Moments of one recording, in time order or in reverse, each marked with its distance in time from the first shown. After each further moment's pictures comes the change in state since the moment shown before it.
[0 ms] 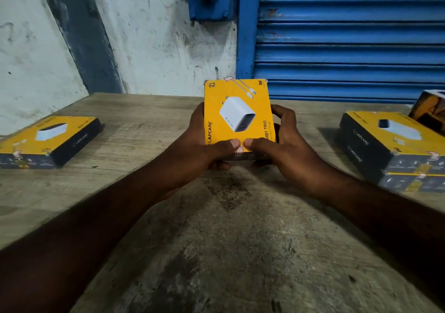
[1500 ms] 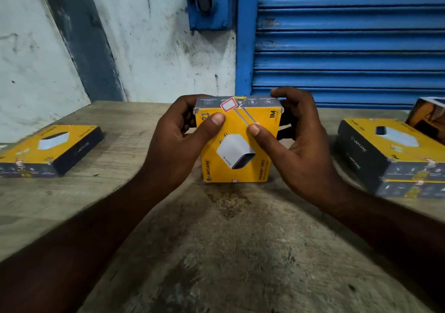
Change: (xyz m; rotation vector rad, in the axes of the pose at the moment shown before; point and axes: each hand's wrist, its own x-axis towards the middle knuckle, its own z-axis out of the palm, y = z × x) left_hand -0.001 0.017 -0.003 0.094 0.335 0.342; right_hand -0.006 -0.013 -0.002 -0.201 0.267 -0.493
